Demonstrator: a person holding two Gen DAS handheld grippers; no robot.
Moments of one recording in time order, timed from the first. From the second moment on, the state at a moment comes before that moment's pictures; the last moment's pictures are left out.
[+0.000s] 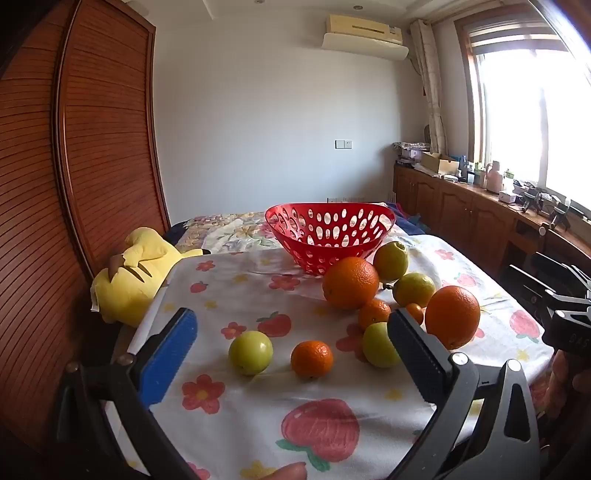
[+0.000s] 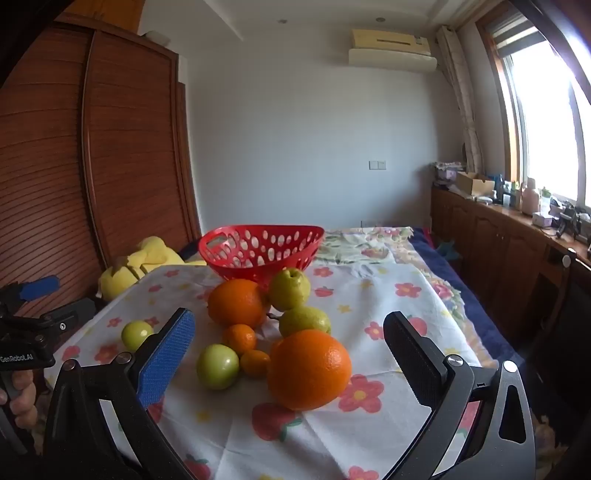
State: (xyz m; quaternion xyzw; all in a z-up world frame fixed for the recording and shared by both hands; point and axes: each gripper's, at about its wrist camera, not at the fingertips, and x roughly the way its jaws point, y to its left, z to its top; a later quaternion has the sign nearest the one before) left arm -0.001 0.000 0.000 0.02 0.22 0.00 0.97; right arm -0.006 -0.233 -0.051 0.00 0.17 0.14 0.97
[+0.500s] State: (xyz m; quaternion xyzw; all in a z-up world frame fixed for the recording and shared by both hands) left arm -0.003 -0.001 0.000 0.01 0.23 -0.01 0.97; right arm -0.009 -0.233 -0.051 0.00 0.17 0.15 0.97
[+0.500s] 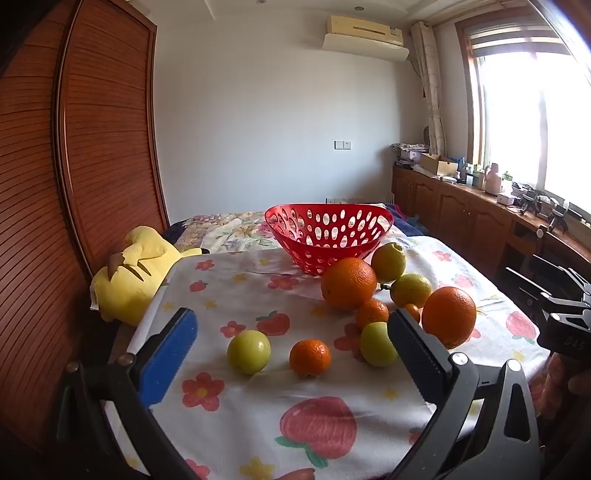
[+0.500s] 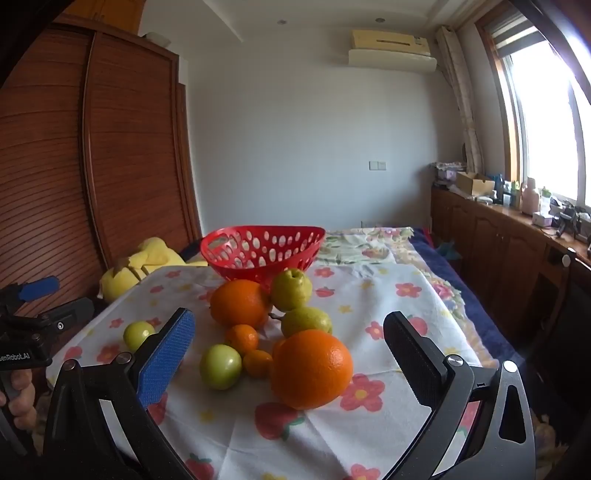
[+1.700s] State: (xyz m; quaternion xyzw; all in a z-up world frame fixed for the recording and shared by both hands) left arm -0.013 -0.006 0.017 0.01 0.22 -0.01 0.98; right arm -0.011 -0.230 -0.048 0.00 0.17 0.15 0.98
